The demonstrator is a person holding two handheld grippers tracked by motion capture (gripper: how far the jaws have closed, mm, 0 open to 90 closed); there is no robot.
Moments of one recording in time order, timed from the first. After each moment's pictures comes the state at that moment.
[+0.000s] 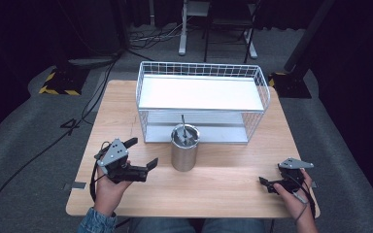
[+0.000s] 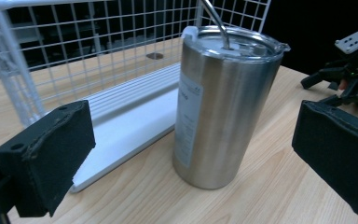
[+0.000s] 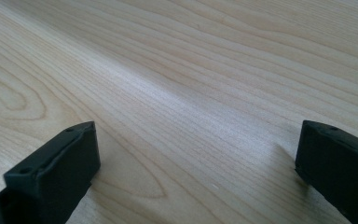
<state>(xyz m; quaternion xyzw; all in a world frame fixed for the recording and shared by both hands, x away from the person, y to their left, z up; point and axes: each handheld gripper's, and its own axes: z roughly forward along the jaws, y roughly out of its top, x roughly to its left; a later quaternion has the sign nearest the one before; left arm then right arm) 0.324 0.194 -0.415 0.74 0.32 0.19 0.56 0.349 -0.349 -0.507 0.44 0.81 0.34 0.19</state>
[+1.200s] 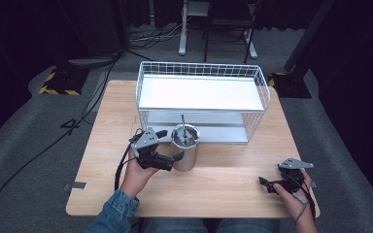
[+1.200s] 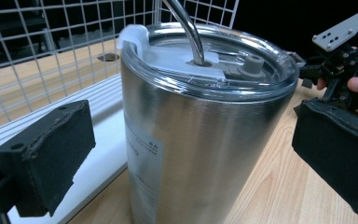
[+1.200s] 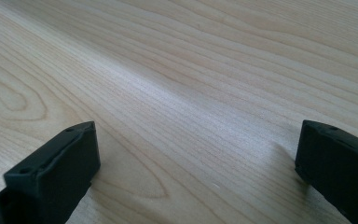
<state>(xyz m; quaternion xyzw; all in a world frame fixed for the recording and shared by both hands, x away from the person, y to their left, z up) 0.378 0.130 -0.431 0.76 0.28 0.13 0.57 0.349 -0.348 -0.507 0.44 0.81 0.34 0.19</state>
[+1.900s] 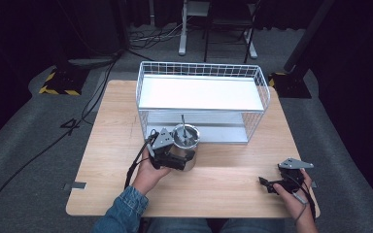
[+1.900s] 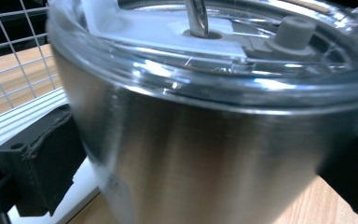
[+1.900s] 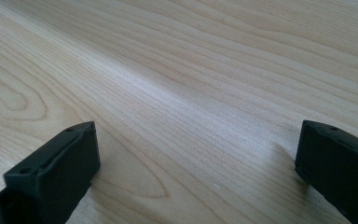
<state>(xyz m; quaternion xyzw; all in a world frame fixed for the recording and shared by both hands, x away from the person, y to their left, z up) 0.390 0.095 -0.450 0.77 0.29 0.14 0.55 0.349 -0.348 -0.507 0.44 0.81 0.34 0.19</state>
